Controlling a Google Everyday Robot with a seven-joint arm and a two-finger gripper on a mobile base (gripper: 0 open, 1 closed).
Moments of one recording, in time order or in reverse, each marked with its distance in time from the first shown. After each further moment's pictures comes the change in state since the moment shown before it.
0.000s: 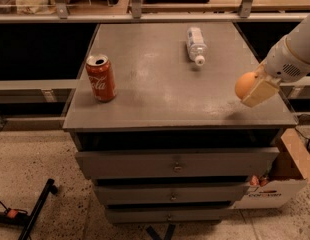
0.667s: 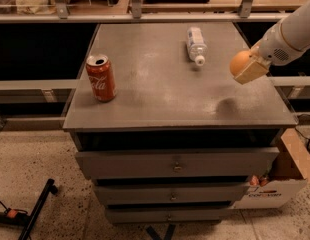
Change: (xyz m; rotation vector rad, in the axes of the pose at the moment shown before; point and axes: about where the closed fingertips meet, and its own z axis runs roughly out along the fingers) arm -0.032 -0.070 0.002 0.162 -0.121 -0.012
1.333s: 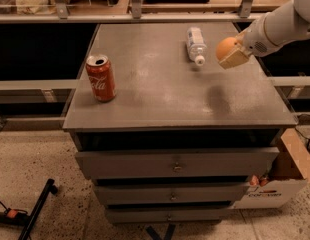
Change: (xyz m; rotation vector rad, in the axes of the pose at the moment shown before) arm -0.044 -0.045 0.029 0.112 -0.144 0.007
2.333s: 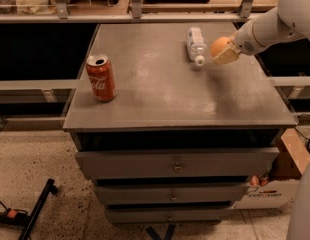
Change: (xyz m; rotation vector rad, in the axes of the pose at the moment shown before) arm 0.004 -0.036 0.050 0.014 -0.033 0.082
